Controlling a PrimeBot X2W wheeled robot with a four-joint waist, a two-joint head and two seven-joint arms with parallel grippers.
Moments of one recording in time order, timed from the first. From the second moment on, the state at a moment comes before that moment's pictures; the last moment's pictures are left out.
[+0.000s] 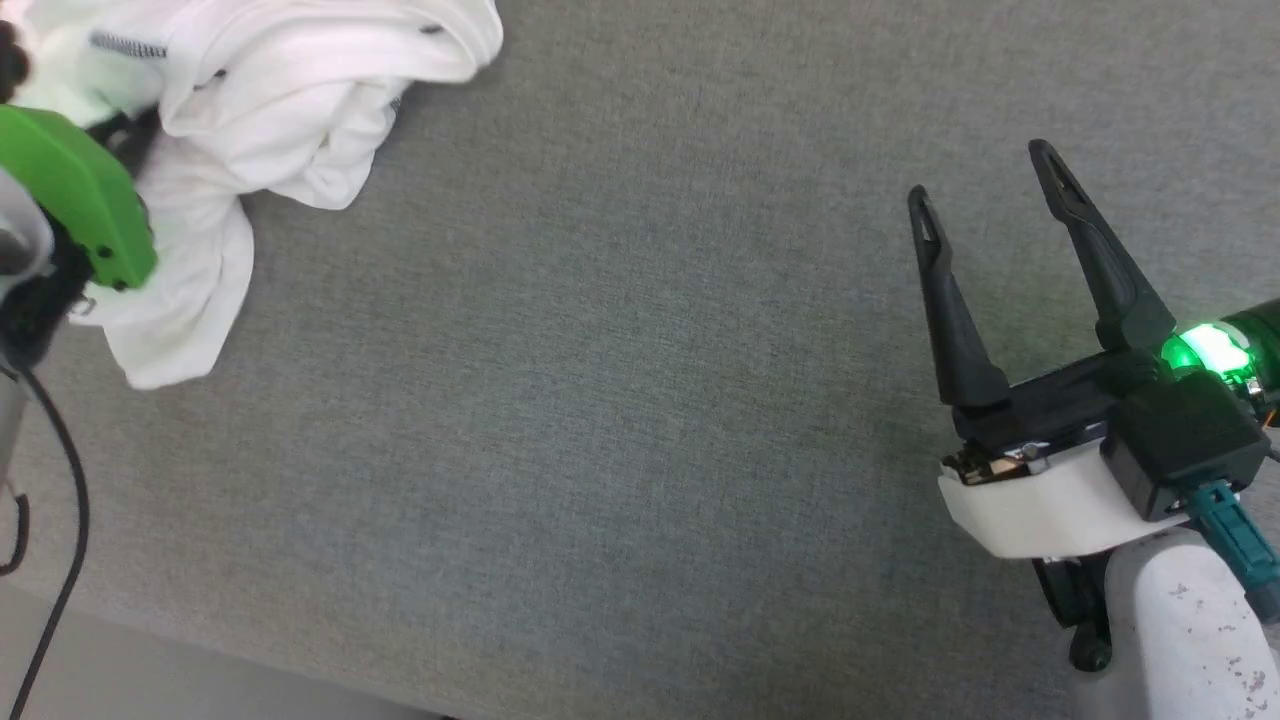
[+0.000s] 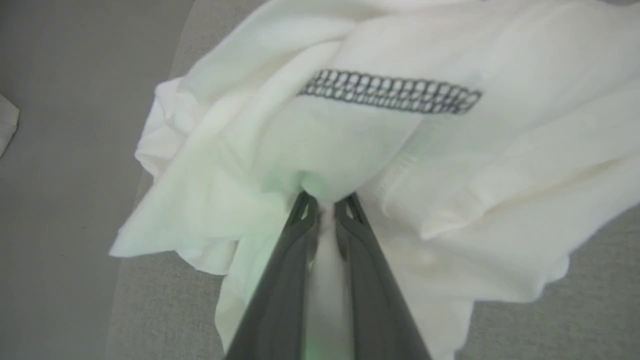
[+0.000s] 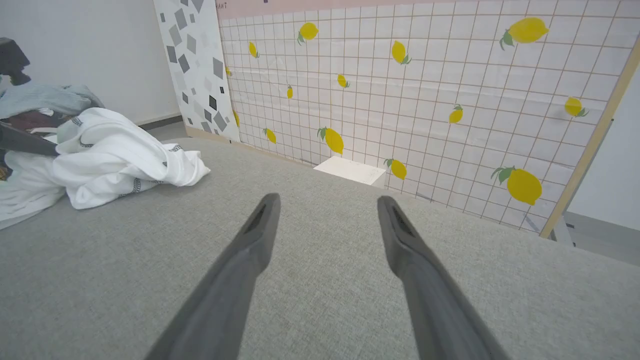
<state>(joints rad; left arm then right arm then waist) -0.93 0.69 -0.53 0.60 -0.82 -0.12 0.27 -0.25 -0.05 0.14 -0.32 -0.15 0.13 -0.07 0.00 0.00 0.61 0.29</state>
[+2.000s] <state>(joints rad) -1.11 0.16 -0.53 0.04 -1.07 0.29 0.24 0.00 -0.05 -0.17 -0.19 0.06 0.13 -0.22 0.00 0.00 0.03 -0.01</state>
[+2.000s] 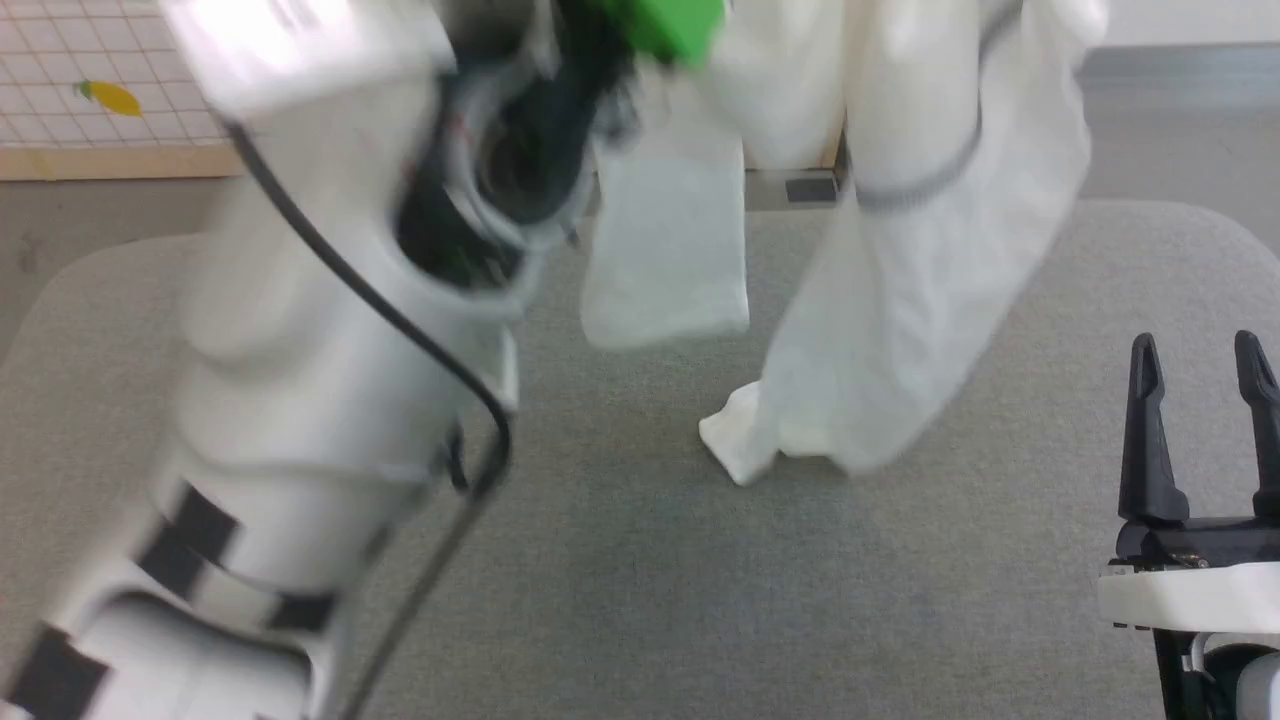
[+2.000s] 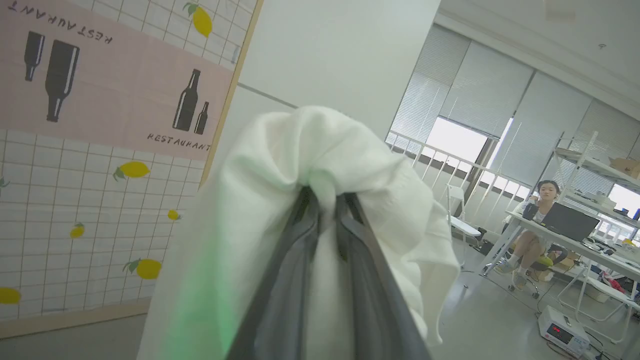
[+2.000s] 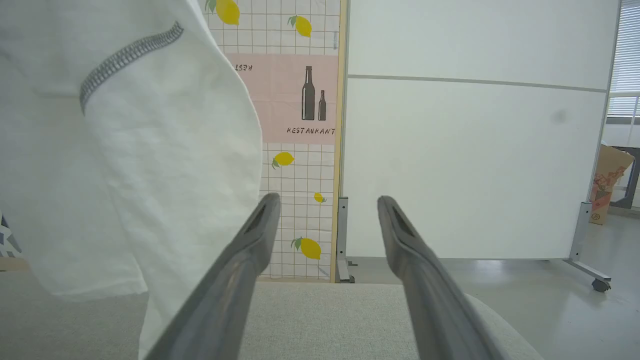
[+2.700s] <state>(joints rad) -0.47 0.25 -0.77 0.34 -1.02 0.15 0.05 -0.01 -0.05 -0.12 -0.20 0.05 0.13 -0.18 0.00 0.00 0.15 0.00</state>
